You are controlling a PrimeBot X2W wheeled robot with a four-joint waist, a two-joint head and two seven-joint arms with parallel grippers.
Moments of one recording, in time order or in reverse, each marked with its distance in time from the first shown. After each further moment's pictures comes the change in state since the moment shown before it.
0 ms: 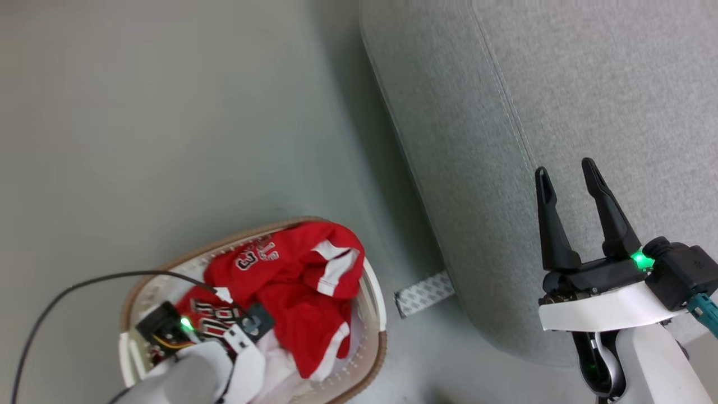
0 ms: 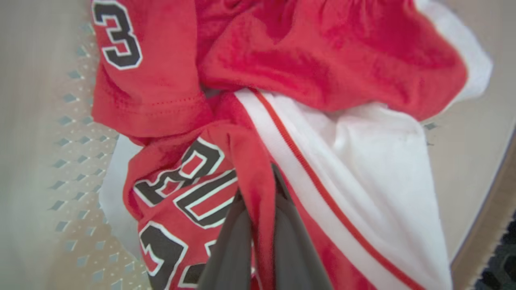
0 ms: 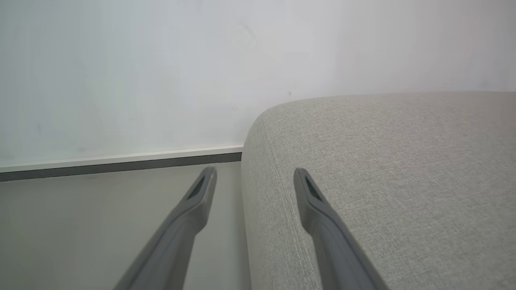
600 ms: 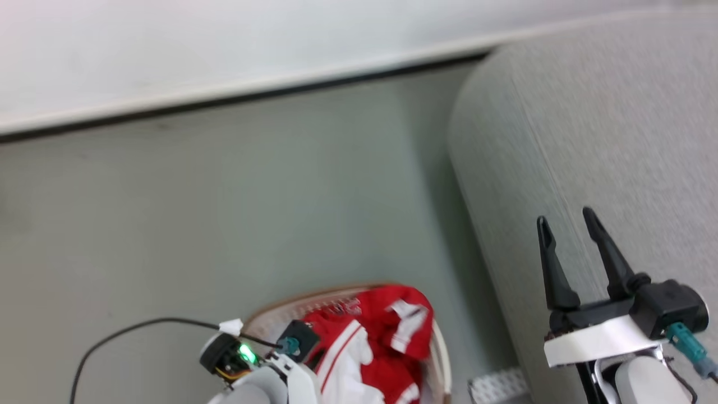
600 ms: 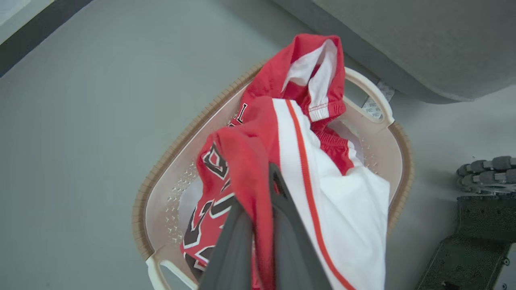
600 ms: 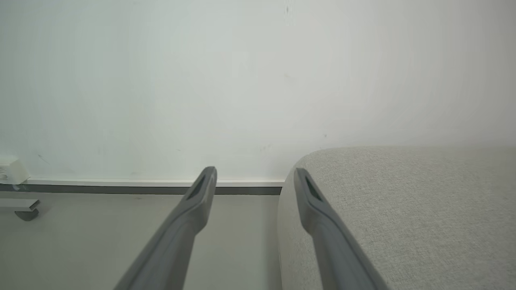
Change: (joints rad) left arm 0.091 -0.142 0.075 -0.046 -0.165 -0.009 -0.213; right arm 0.077 0.002 -0.054 0.090 -0.144 0.000 0.000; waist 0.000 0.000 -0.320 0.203
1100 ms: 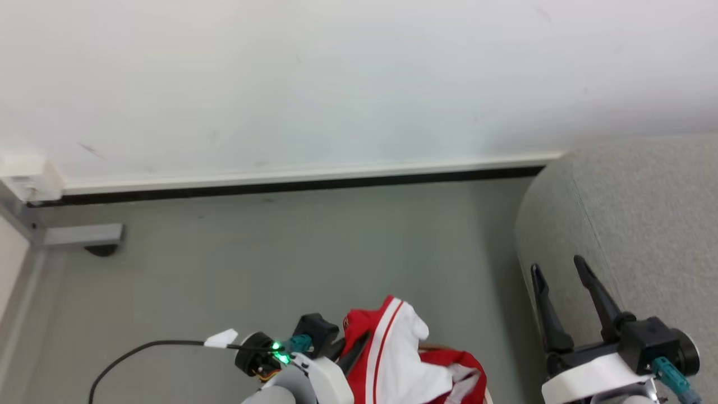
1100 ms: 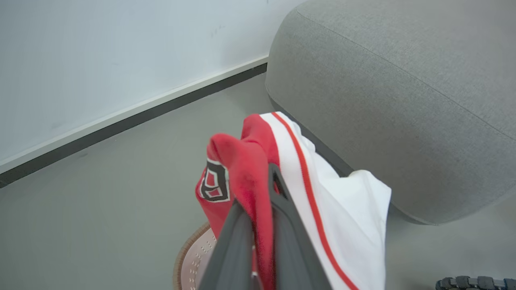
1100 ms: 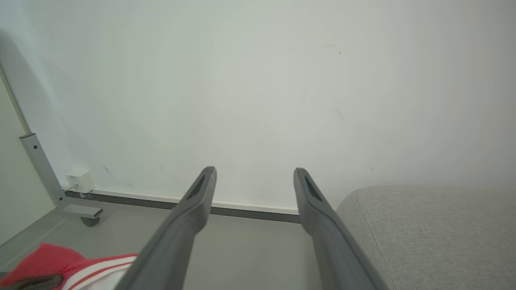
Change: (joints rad) left arm 0.110 0.007 0.094 -0.305 -0.113 -0.004 -0.019; right arm 0.094 0.000 0.002 0.053 -0.024 0.000 0.000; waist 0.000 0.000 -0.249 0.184
